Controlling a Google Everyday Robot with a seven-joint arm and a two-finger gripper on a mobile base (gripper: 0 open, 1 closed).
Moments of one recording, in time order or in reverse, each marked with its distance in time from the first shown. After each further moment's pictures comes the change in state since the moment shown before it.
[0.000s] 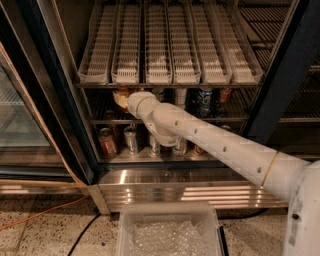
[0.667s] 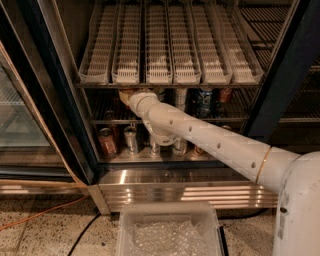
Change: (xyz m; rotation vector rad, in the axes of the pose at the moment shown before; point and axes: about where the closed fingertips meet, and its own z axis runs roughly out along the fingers) arm 0.006 -0.032 0.008 0.139 0.016 -0.055
